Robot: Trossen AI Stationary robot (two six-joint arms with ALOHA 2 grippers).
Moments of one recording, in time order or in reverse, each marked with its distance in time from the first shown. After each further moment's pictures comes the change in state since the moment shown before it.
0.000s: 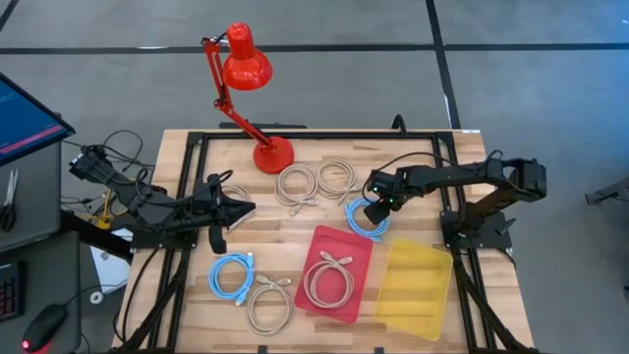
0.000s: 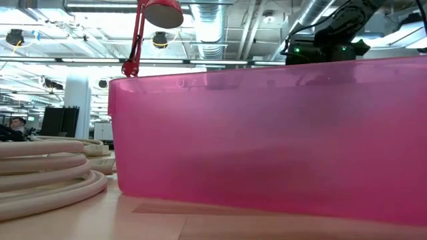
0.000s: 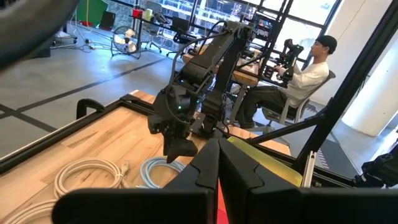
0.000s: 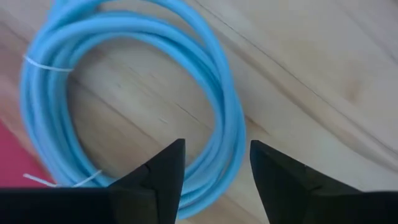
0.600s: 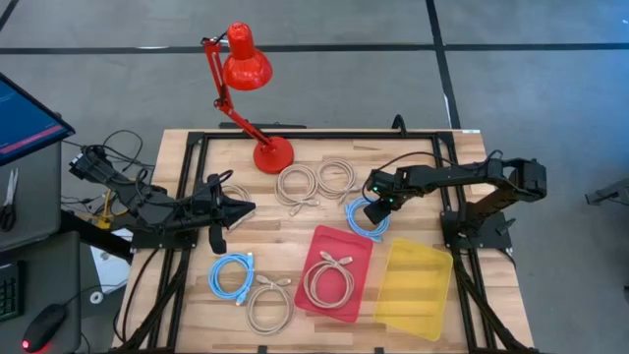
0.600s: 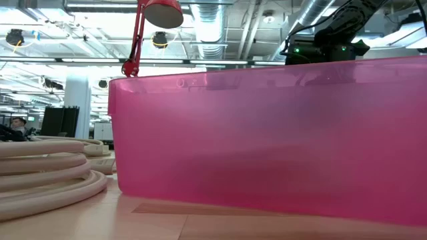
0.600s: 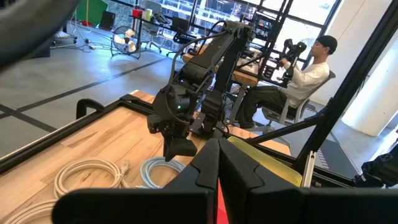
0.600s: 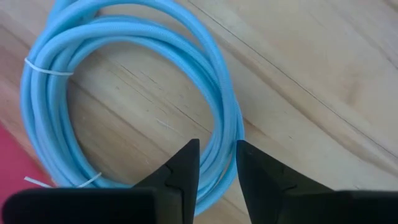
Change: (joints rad) left arm 0.000 0.000 0.000 0.000 0.001 0.000; right arm 0.000 0.000 0.000 0.003 0.003 -0.004
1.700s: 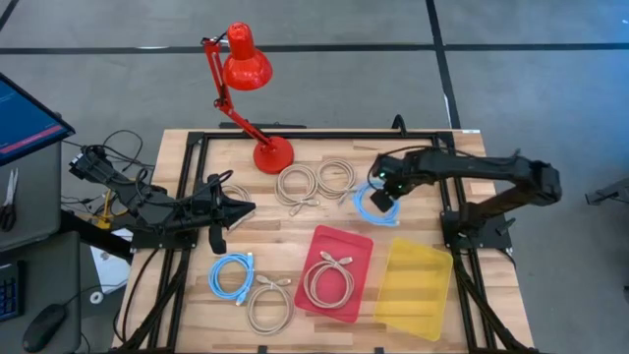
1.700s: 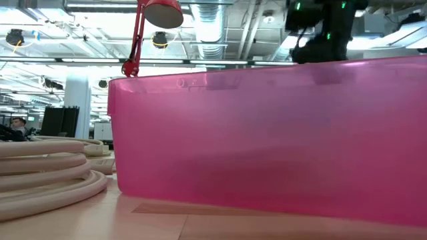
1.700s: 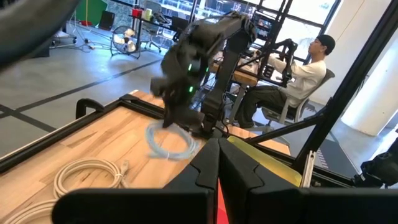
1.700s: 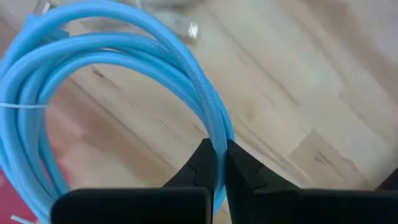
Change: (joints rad) left arm 0.000 0.000 0.000 0.000 0.002 0.000; right arm 0.009 -0.145 0.289 -0.398 0.179 -0.115
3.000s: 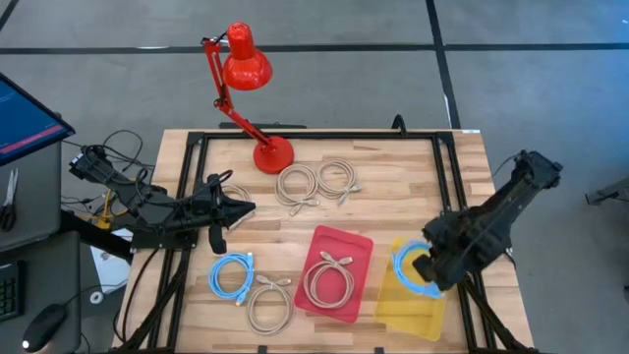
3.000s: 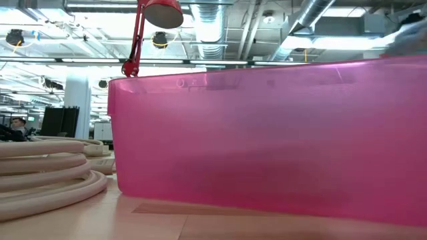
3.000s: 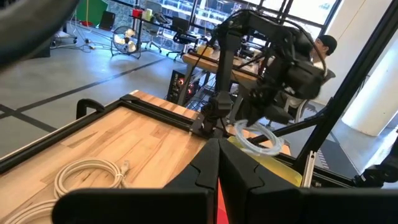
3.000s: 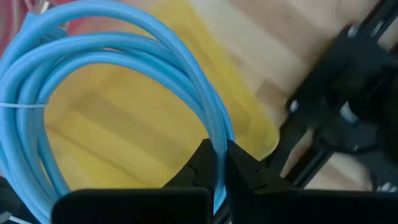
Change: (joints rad) left arm 0.000 0.000 0.000 0.000 -0.002 0.000; right arm 1.045 -0.012 0.152 -0.461 -0.070 1.220
